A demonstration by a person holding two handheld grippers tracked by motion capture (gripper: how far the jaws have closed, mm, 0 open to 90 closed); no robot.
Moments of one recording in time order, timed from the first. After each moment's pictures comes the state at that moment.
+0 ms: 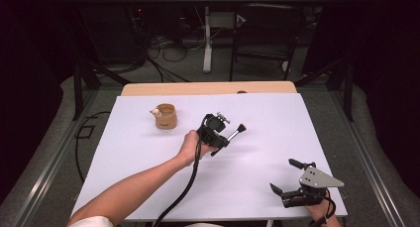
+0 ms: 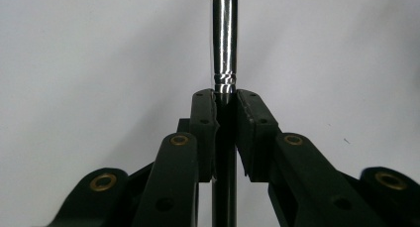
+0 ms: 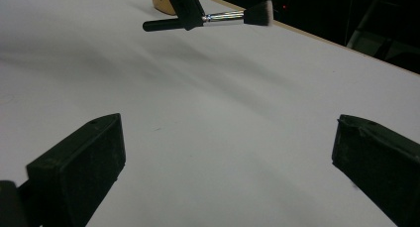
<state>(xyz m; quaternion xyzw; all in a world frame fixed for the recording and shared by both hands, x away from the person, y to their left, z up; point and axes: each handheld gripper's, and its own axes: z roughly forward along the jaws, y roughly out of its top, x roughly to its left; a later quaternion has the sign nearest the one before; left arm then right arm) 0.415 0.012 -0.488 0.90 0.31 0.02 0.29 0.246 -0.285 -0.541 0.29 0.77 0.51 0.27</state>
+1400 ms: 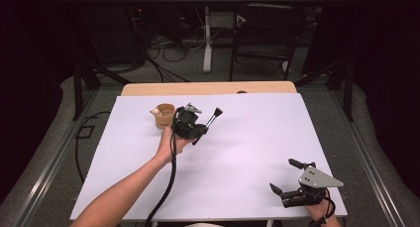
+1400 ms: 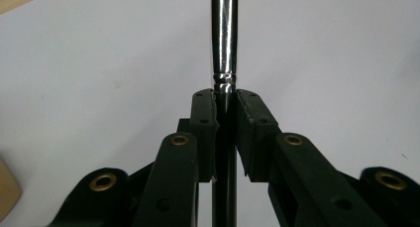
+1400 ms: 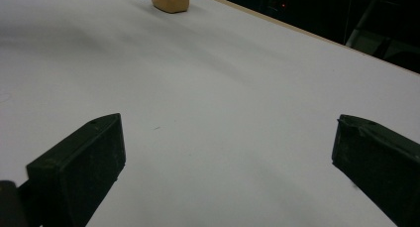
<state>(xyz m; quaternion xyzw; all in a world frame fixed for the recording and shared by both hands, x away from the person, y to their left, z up) 0.427 0.087 -0.480 0.86 0.36 0.08 0.36 0.246 -0.285 -0.541 0.29 0.77 0.50 0.27</state>
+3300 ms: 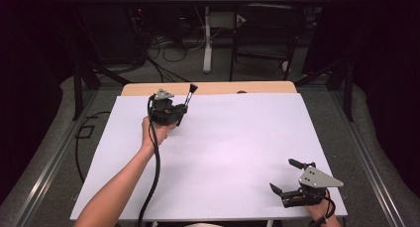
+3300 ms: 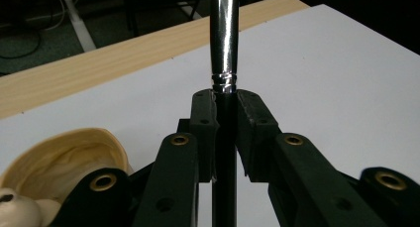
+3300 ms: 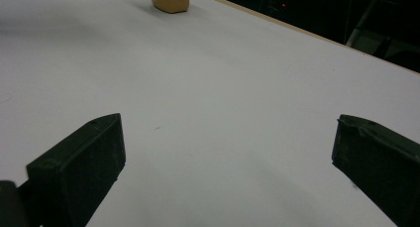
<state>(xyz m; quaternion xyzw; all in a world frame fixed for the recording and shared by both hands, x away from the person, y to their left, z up) 0.445 0.147 -0.455 0.77 0.41 0.18 0.44 0.247 -0.285 -0.541 0.29 0.77 0.50 0.27</state>
